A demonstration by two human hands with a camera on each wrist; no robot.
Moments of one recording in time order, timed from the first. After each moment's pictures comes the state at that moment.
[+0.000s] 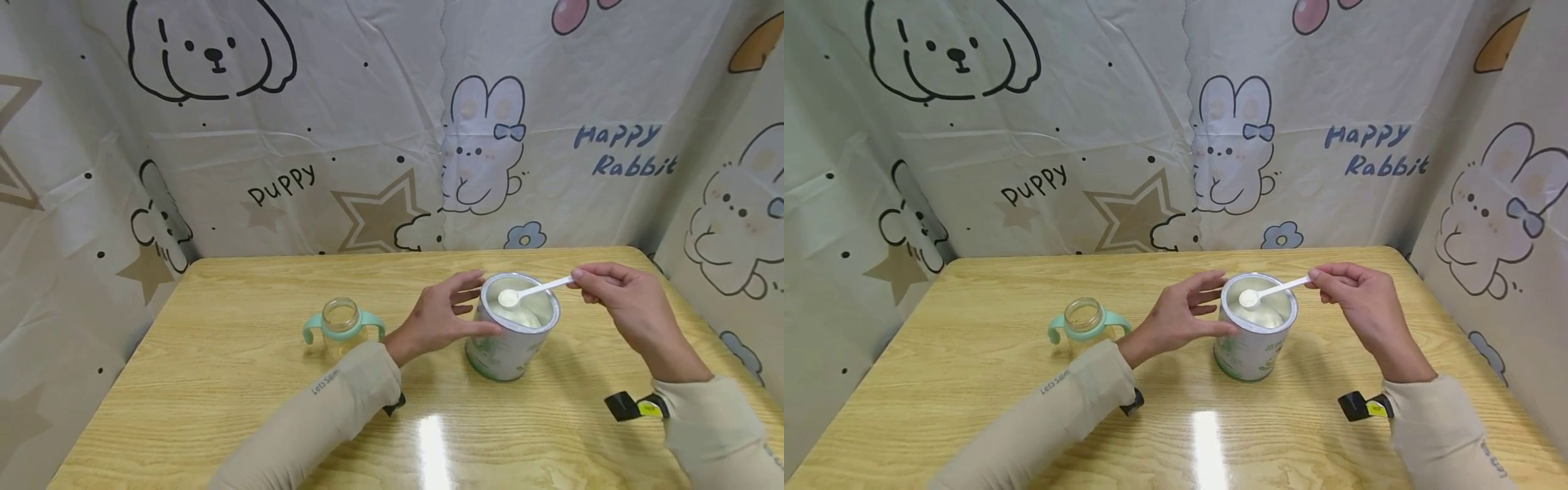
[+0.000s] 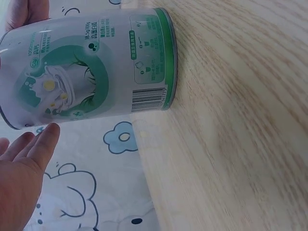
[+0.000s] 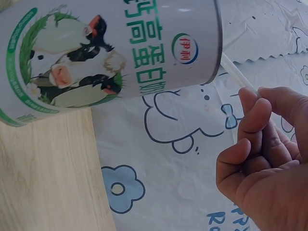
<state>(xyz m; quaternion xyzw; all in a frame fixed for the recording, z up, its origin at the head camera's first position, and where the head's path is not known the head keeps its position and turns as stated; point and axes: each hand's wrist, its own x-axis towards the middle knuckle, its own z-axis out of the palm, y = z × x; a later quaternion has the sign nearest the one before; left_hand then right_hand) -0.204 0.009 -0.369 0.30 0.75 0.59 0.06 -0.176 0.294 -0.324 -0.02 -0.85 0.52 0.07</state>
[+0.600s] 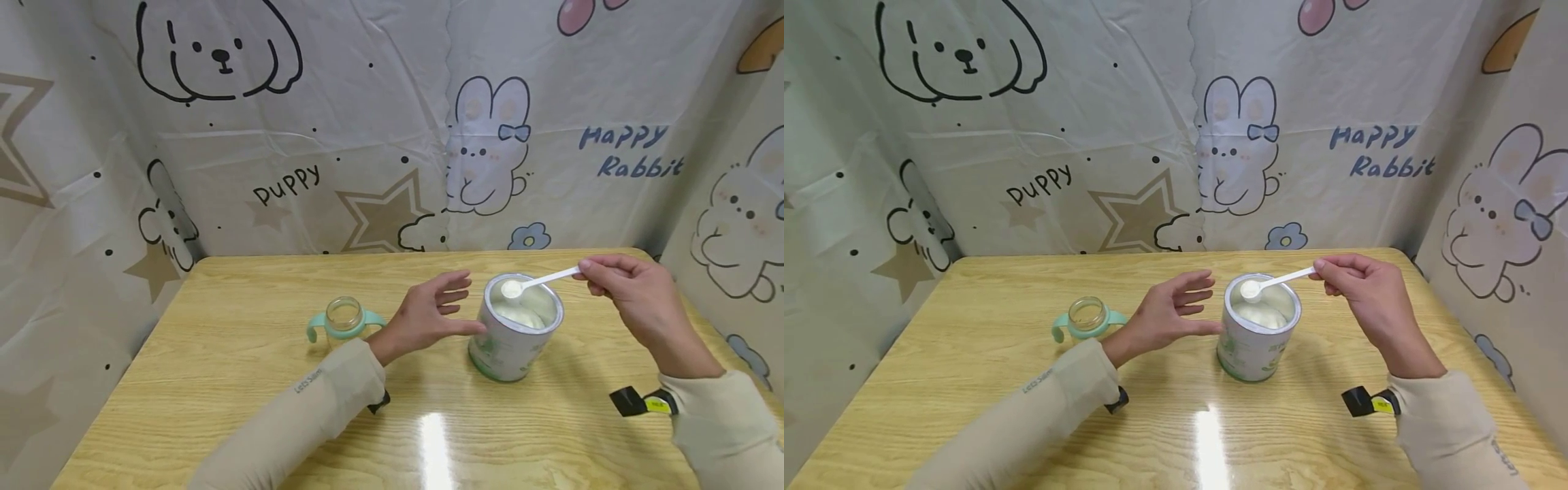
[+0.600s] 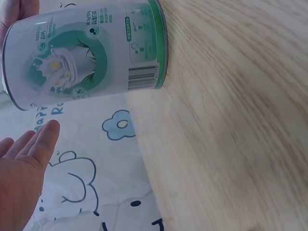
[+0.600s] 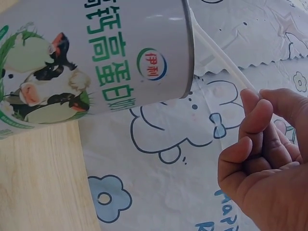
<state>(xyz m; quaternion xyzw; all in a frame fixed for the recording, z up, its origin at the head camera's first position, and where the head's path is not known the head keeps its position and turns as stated) -0.202 -0.015 -0.365 0.27 0.75 0.60 0.07 -0.179 0.290 -0.309 -0.02 -0.84 0.54 0.07</state>
